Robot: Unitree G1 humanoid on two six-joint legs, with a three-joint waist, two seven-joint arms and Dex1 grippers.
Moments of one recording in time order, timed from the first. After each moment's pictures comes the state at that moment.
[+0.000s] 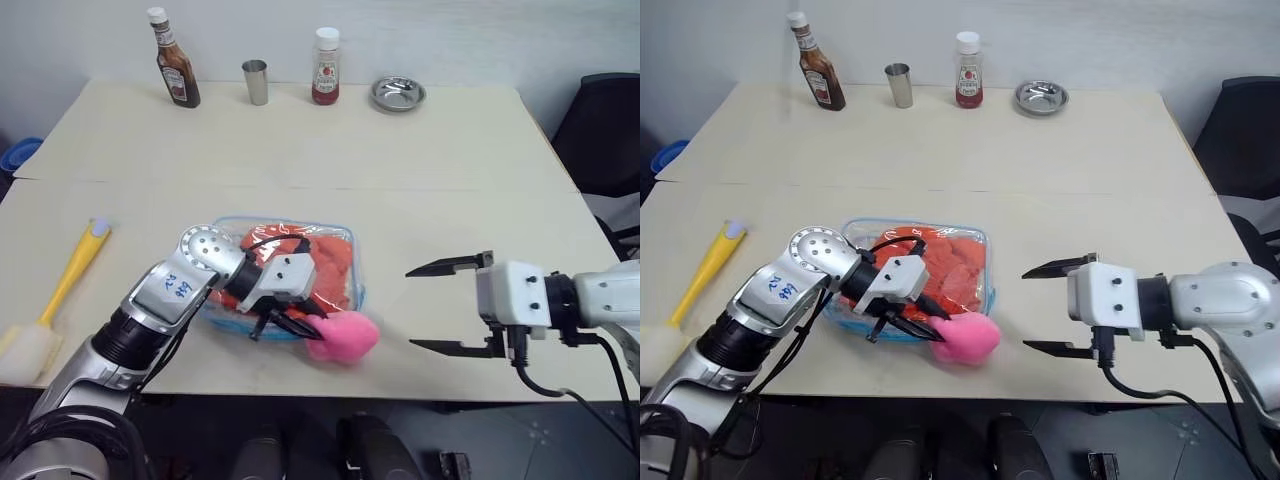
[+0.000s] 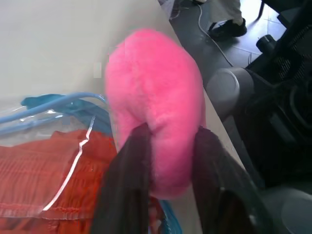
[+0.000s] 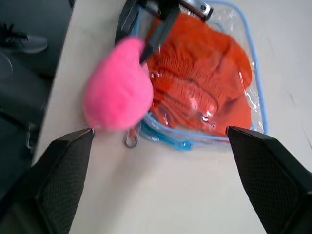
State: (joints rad) left arm -0.68 0.72 -0.41 -0.15 -0.29 0.45 -1.40; right arm -0.27 -0.99 -0.03 -0.51 0.34 0.24 1.16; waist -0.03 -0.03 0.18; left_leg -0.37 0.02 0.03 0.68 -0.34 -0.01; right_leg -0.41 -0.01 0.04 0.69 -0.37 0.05
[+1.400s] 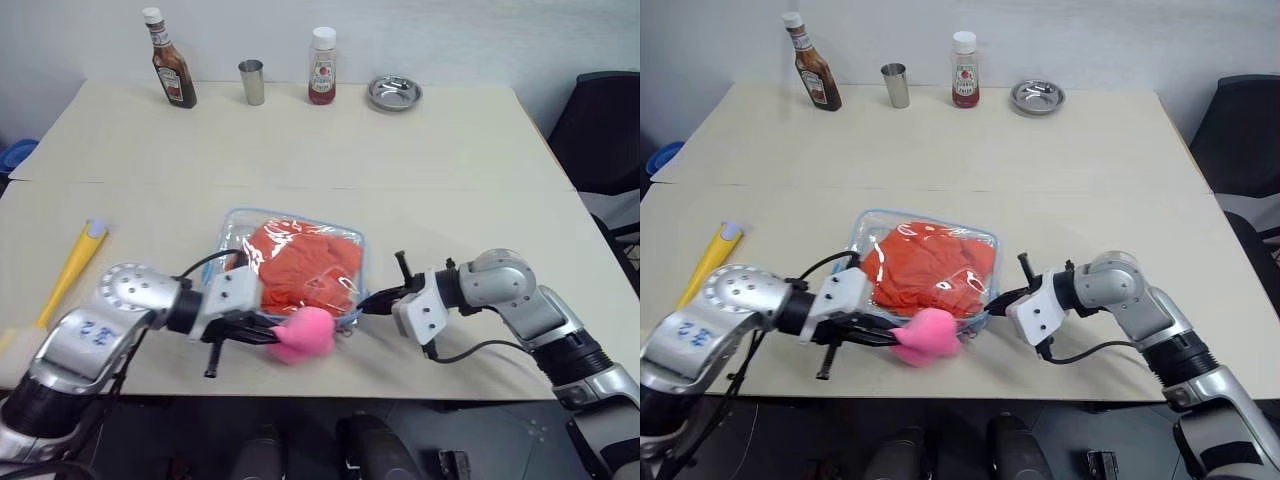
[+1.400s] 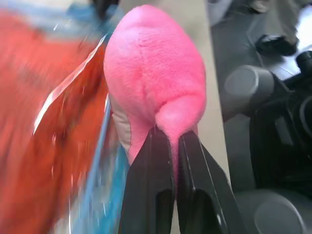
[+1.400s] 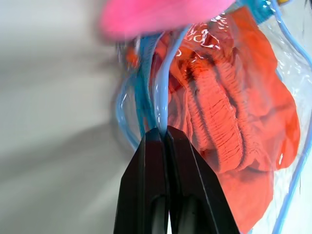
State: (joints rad) left arm -0.23 0.95 0.02 -0.46 -0.42 0.67 -1.17; right arm -0.58 -0.75 0.35 0.14 -0.05 -0.60 1.19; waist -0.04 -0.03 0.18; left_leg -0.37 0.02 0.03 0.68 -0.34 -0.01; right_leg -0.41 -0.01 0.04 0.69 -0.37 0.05
